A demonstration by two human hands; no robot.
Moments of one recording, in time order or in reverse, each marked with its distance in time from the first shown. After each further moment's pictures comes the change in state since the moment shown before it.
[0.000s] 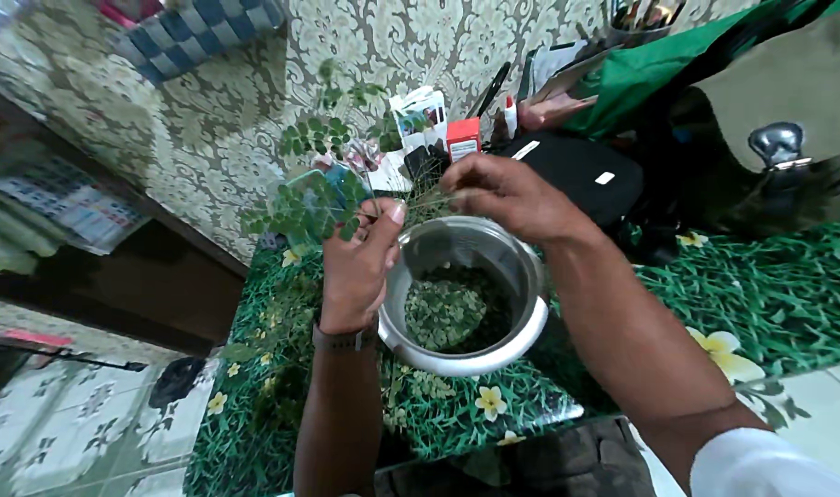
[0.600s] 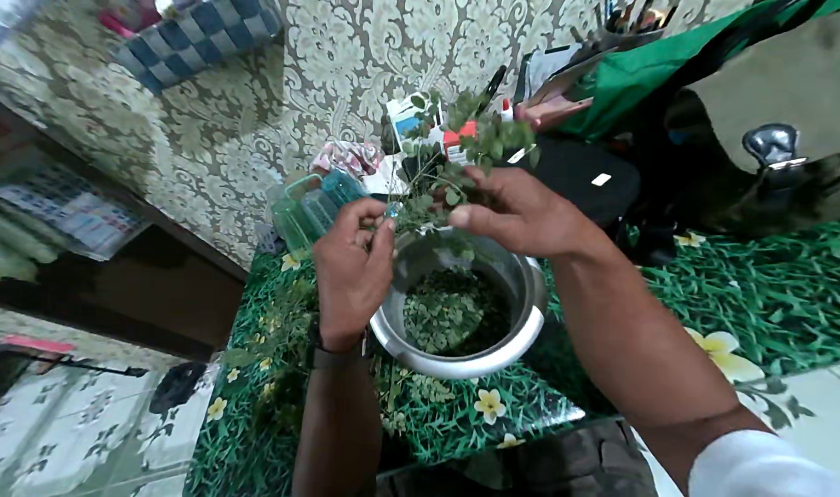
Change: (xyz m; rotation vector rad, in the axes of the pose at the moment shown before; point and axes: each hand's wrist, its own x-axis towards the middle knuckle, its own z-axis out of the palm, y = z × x) left_hand -0.003 0.007 -0.002 0.765 0.124 0.206; right_hand -0.008 -0.024 0.002 -0.073 -0.064 -0.089
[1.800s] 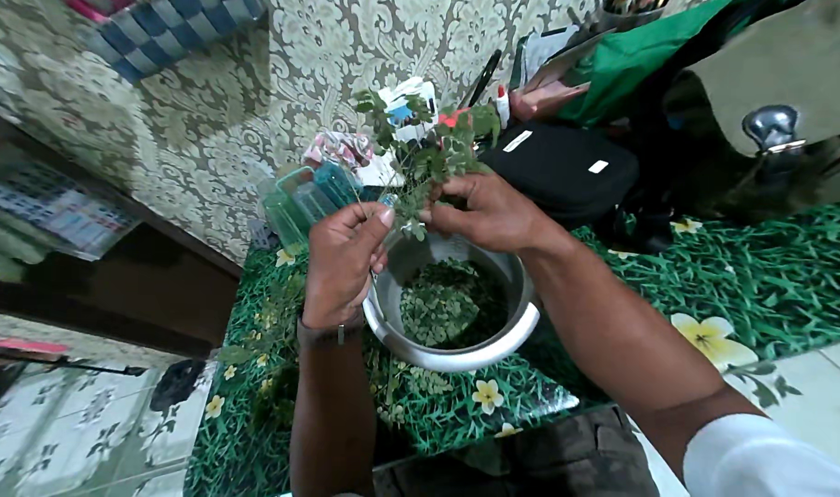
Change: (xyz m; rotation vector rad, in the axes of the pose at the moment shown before) left_hand 0.006 -0.013 0.000 -0.706 -0.187 -0.255; right_hand 0.006 0.014 0.024 -0.007 0.057 0.148
